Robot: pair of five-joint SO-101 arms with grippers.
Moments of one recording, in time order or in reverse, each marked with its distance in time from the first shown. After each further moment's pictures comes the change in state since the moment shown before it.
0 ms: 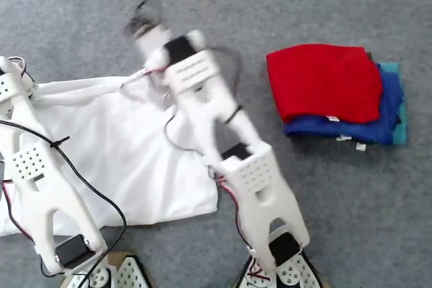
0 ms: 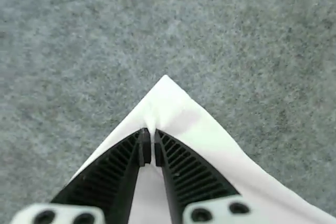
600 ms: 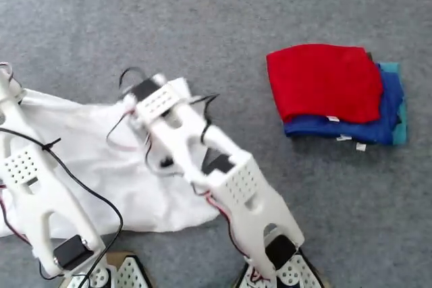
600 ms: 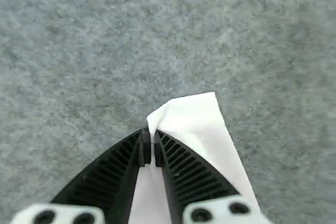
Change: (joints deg) left arm -4.4 -0.5 0.1 0.4 0.1; right arm -10.7 -4.1 26.7 4.5 -7.0
